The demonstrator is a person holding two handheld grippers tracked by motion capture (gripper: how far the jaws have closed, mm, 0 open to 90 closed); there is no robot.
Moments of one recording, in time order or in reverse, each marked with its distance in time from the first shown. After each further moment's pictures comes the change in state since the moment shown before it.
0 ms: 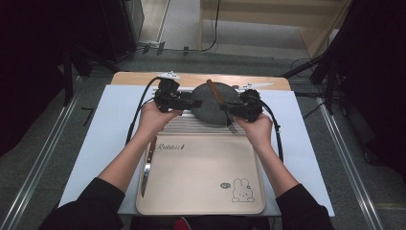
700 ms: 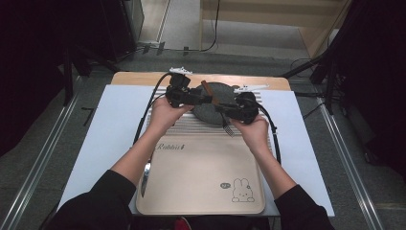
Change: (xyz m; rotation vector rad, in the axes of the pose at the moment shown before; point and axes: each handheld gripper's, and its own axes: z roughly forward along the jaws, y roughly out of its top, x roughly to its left) left arm -0.005 0.018 0.026 -0.015 -0.030 -0.046; right arm 0.013 -0.002 0.004 -0.026 0.038 -0.036
